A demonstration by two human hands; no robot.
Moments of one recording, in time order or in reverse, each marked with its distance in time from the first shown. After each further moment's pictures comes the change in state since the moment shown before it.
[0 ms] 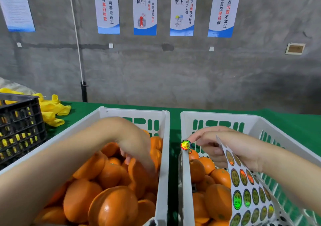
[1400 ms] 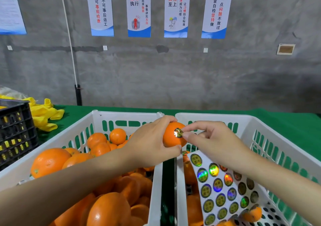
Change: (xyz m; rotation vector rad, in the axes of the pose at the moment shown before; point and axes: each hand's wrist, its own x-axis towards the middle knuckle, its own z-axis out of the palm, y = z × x) left_hand 0.056 0.031 0.040 -0.442 1.067 0.385; right_hand -0.006 0.003 0.022 -0.425 0.432 -0.404
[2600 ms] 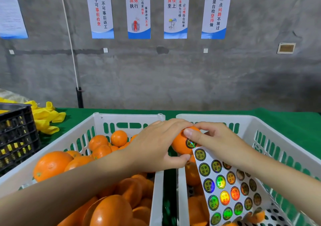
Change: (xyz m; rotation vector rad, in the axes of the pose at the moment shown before) left_hand -0.001 0.015 -0.010 0.145 0.039 0.312; right_hand 0.004 0.011 -0.008 0.072 -0.093 0.006
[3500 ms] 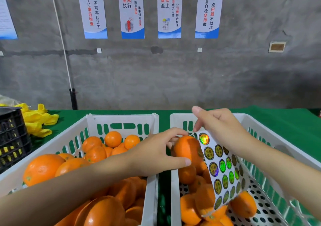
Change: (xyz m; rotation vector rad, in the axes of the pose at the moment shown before) left_hand 0.000 0.014 0.004 -0.538 -0.303 -0.337; right_hand 0.011 0.004 -0.023 -0.126 0.289 -0.026
